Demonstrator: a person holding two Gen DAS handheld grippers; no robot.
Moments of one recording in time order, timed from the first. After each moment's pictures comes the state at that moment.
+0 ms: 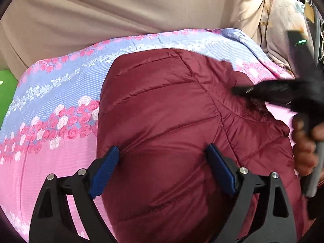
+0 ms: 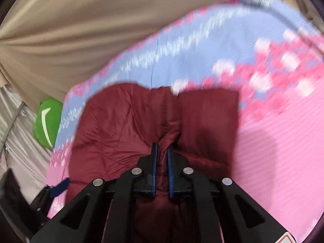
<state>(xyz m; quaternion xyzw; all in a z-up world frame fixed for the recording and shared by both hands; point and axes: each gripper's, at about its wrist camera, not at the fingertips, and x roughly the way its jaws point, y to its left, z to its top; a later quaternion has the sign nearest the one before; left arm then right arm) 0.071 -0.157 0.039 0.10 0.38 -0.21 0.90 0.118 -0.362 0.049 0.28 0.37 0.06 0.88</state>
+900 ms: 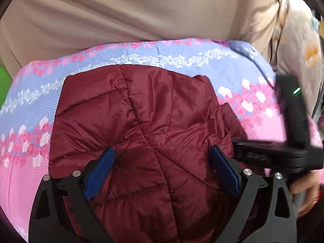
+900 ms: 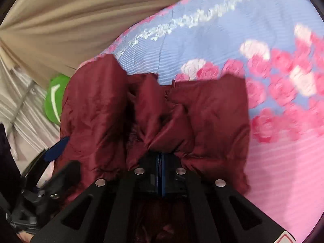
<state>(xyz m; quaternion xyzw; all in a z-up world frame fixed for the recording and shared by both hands) 0.125 -0.218 0.041 0.07 0.37 -0.19 0.91 0.175 -0.371 0.000 0.25 0.45 0.15 0.85</state>
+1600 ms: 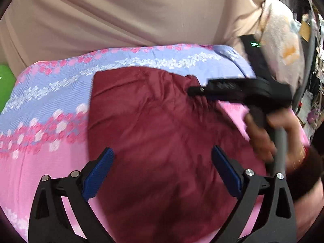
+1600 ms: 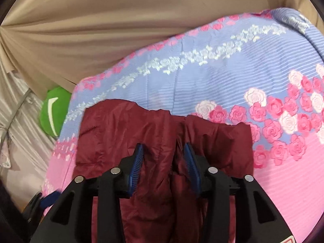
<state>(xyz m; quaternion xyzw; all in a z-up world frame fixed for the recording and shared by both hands) 0.047 -0.145 0.076 0.06 0.37 -0.24 0.90 0.180 -0.352 0.053 0.24 0.41 0.11 0.87</state>
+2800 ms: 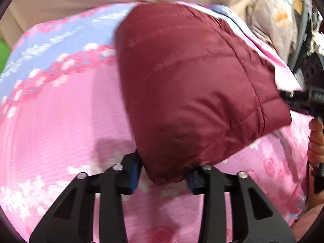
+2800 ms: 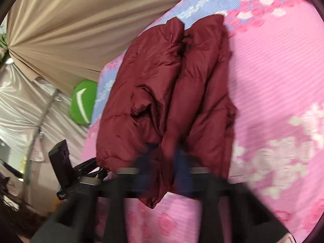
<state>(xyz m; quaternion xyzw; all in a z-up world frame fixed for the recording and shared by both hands) 0.008 -0.062 0.006 0.09 0.45 -0.25 0.85 -0.017 -0.341 0.016 0.37 0.41 0.18 0.82</state>
